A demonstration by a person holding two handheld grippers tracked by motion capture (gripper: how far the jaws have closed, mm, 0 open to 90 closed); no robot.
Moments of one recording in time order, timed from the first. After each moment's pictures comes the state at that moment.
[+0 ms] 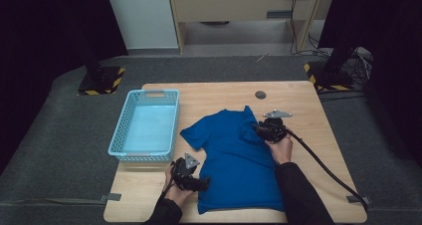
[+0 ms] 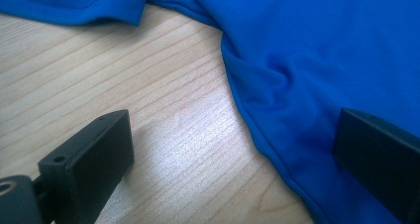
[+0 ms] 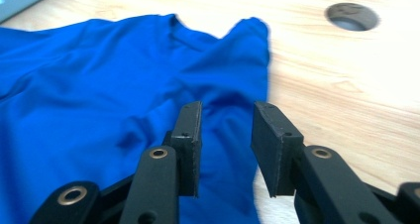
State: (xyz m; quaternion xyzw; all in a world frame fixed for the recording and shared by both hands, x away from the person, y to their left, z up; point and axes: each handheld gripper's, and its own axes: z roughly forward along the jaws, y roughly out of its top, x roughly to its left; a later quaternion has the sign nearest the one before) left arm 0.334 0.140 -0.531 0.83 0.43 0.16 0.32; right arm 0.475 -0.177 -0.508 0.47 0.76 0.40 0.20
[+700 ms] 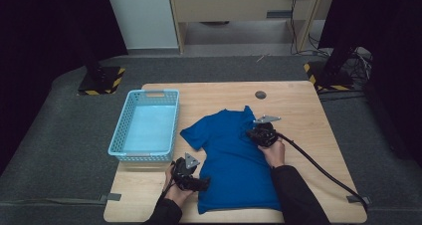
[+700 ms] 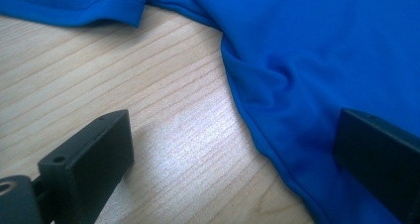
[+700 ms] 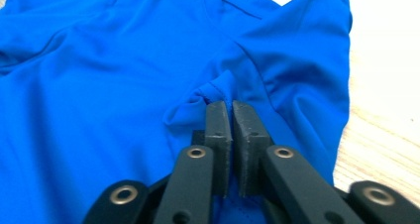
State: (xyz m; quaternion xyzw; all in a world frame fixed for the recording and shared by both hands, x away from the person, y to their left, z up) left arm 0.334 0.140 -0.531 0.83 0.43 0.16 0.32; right arm 0.471 -0.154 -0.526 0.44 0.80 0.39 0.16
